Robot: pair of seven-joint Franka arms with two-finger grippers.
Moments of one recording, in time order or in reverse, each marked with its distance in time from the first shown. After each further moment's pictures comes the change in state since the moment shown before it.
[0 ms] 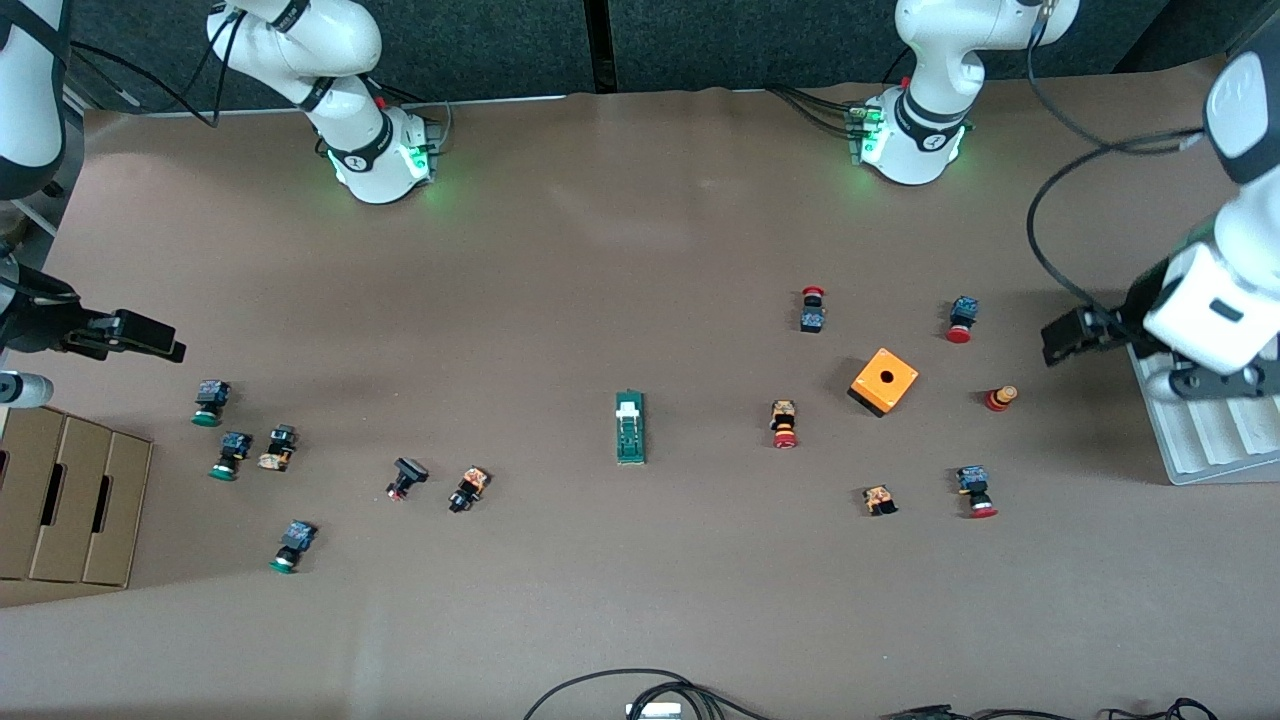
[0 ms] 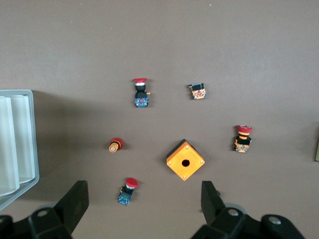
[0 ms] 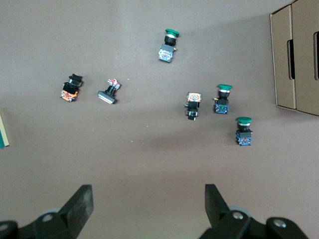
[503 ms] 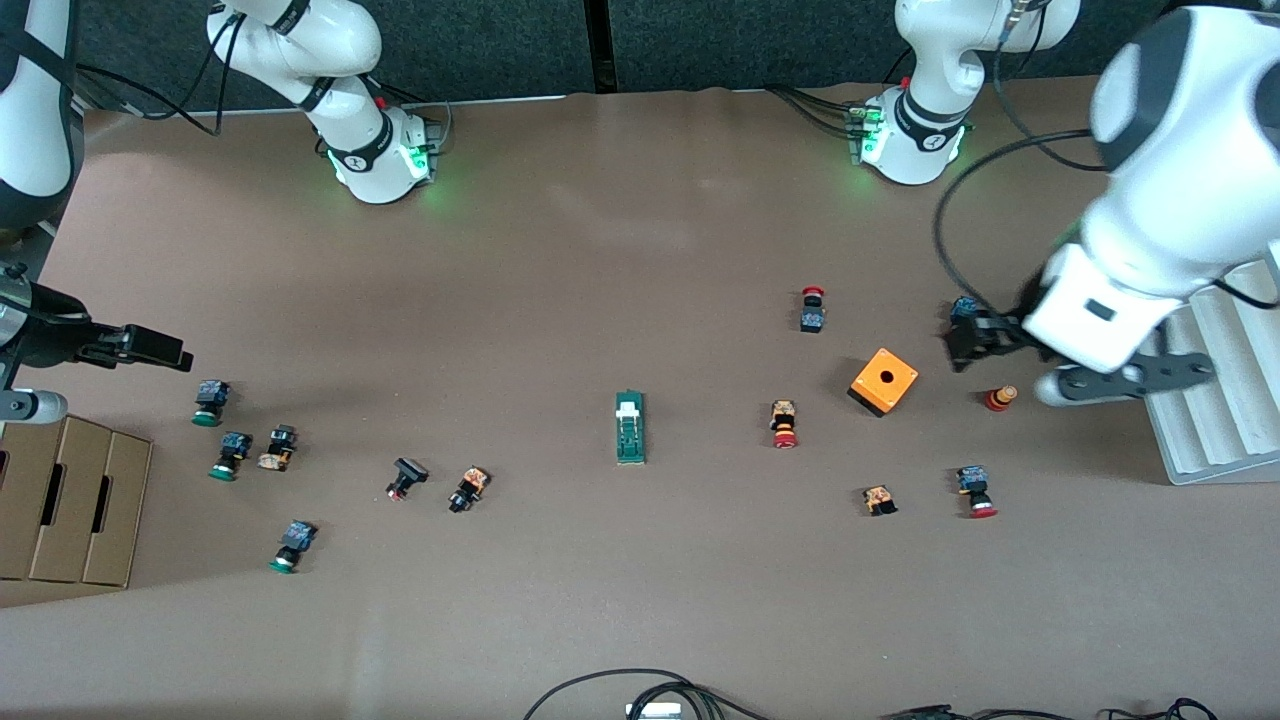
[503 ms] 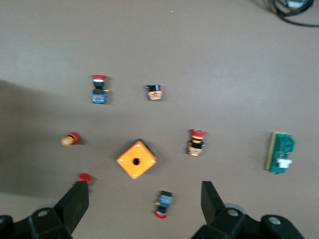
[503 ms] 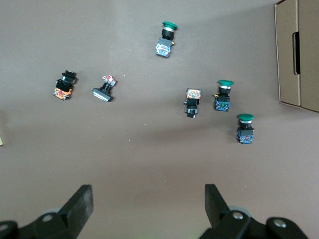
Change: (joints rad) left arm -0.143 0.012 -0.070 0.037 -0.001 0.023 -0.334; right arm -0.007 0.041 0.000 0.000 0.000 0.002 0.000
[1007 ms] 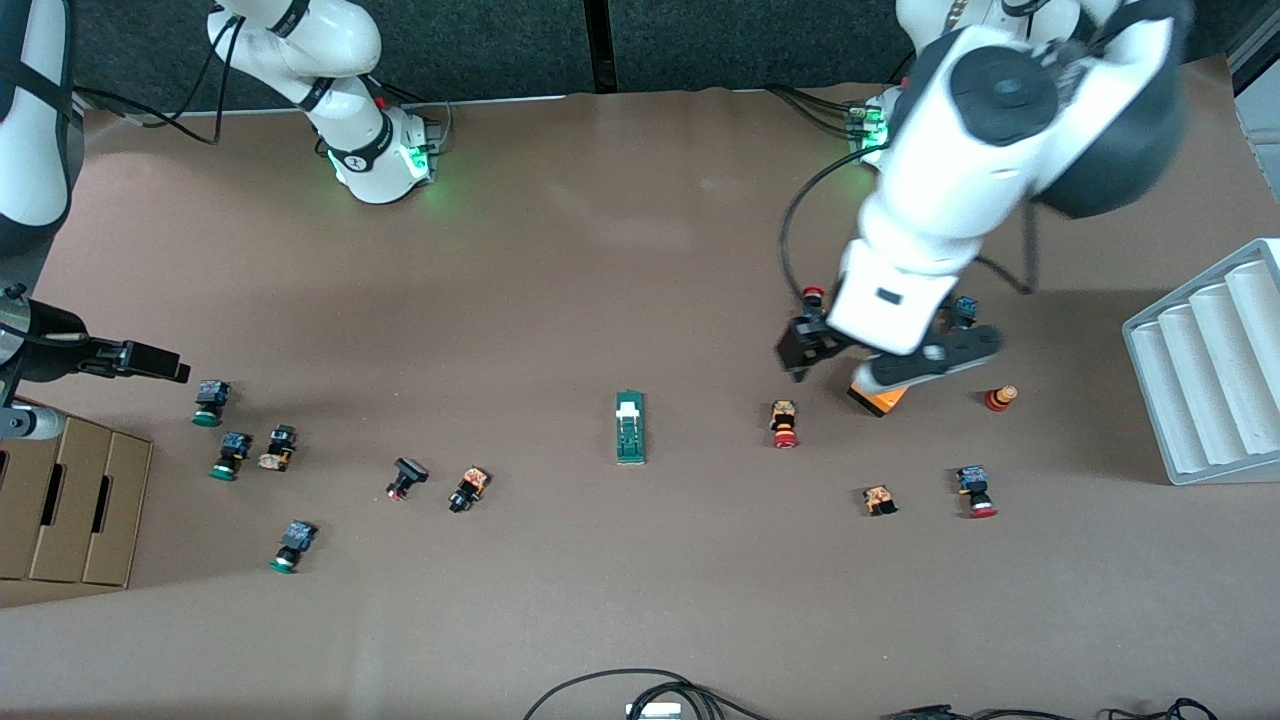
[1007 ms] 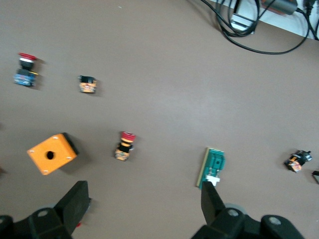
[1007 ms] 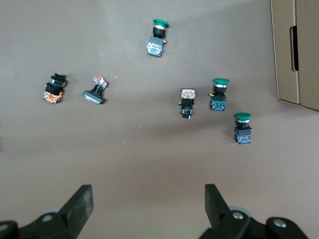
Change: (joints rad) left arm -0.221 0.081 -0.005 -0.018 0.022 0.217 -0.374; right arm -0.027 0.035 0.000 0.000 0.000 0.015 0.000
